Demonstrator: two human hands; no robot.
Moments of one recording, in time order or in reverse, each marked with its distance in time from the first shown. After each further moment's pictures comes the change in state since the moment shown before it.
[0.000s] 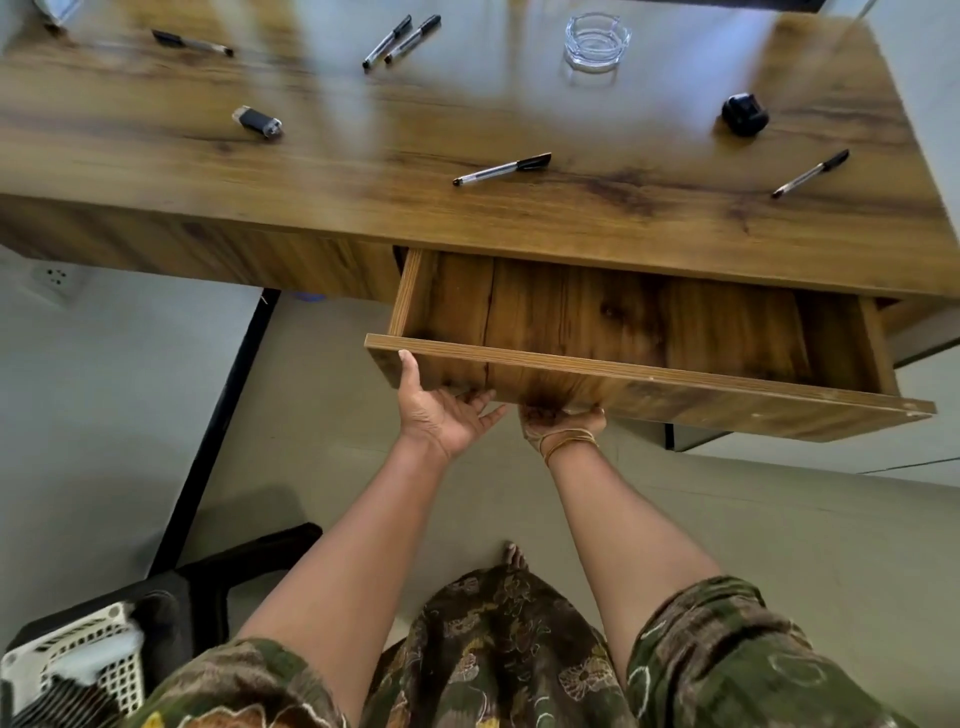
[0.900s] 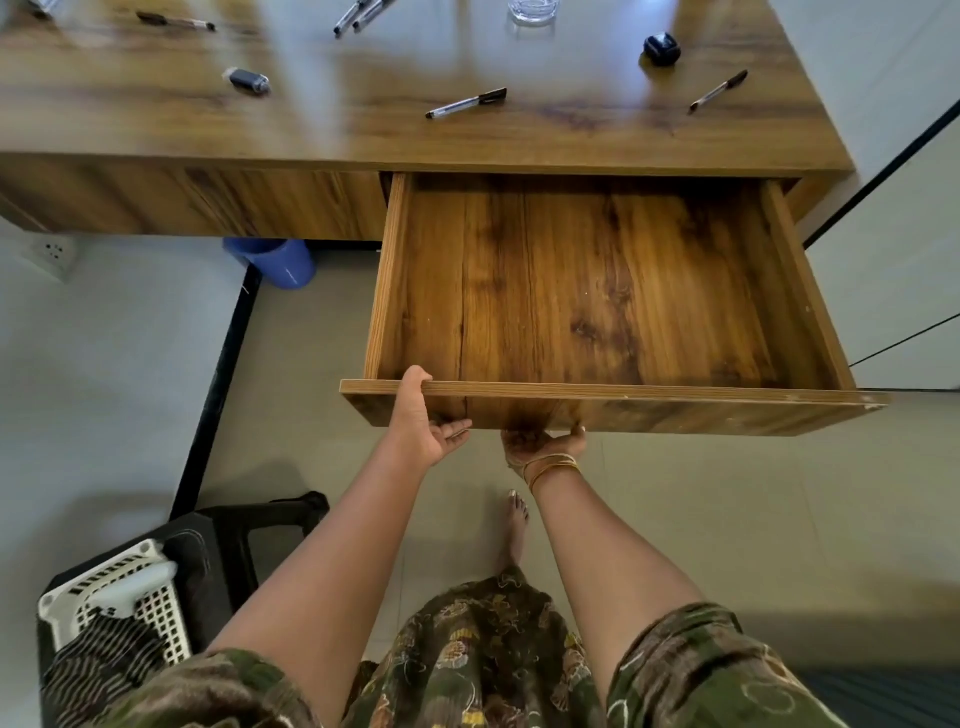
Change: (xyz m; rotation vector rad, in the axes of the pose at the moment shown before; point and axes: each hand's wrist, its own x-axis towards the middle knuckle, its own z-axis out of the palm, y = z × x) left_hand -0.132 -0.052 -0.084 0.337 0.356 -0.100; right_hand -0.119 0.059 -0.159 0.072 0.083 -0.017
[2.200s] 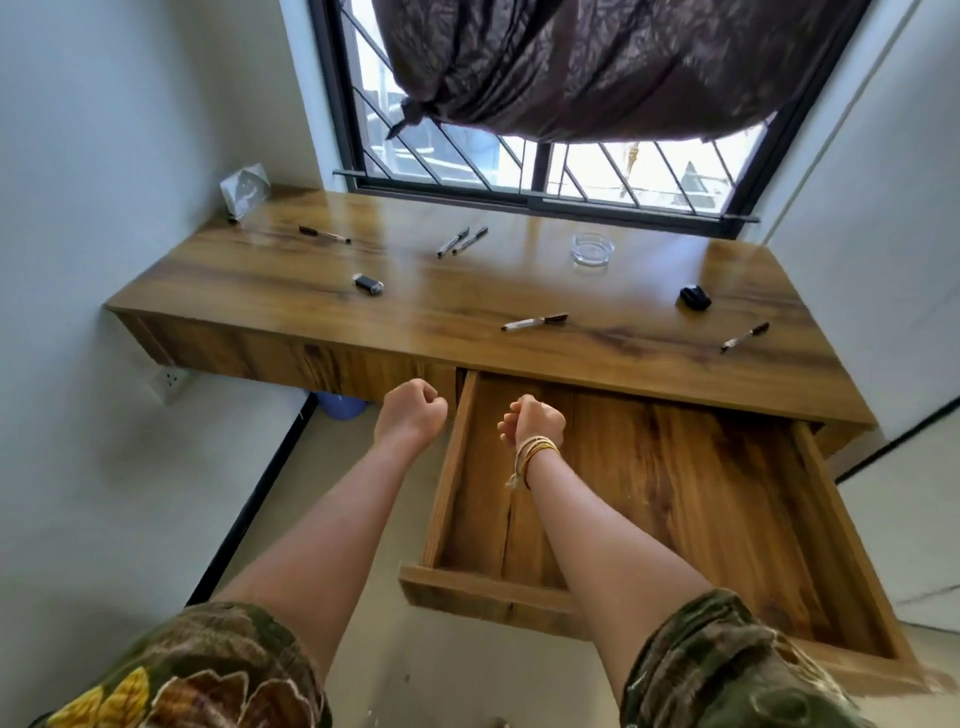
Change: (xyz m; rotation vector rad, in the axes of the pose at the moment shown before) left_hand -0.040 0.217 0.056 1.141 0.387 0.958; right_hand -0.059 0.060 0.263 -1.079 -0.144 -0.682
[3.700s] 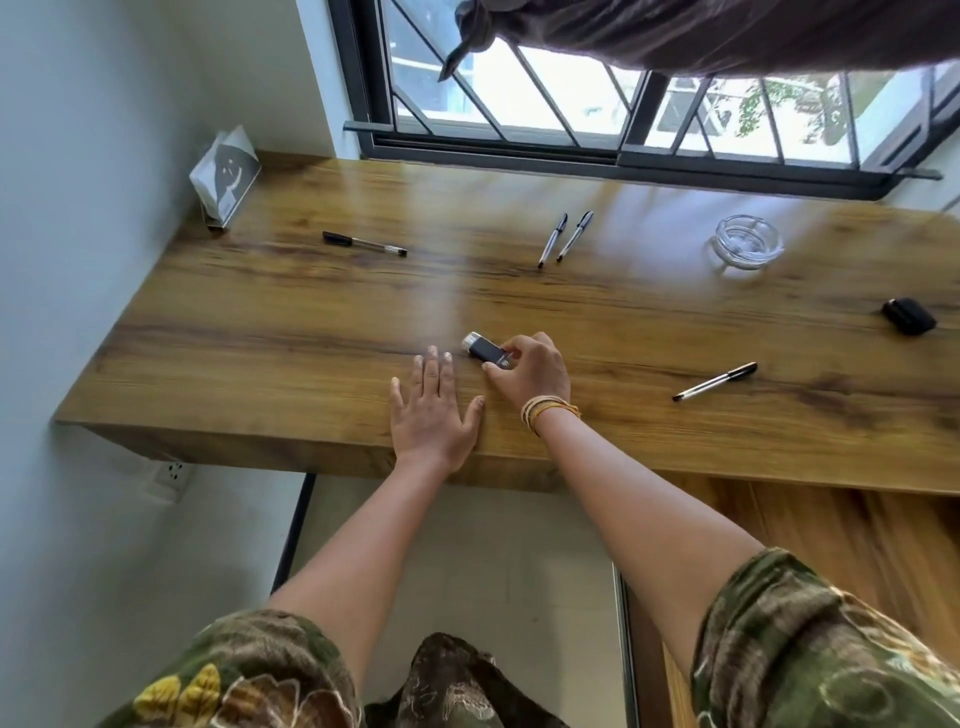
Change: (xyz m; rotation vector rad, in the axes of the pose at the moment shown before) left_hand 0.318 -0.132 -0.036 0.579 -0.111 0.276; right_hand 0.159 -0.032 0.325 -1.027 -0.024 -0.618
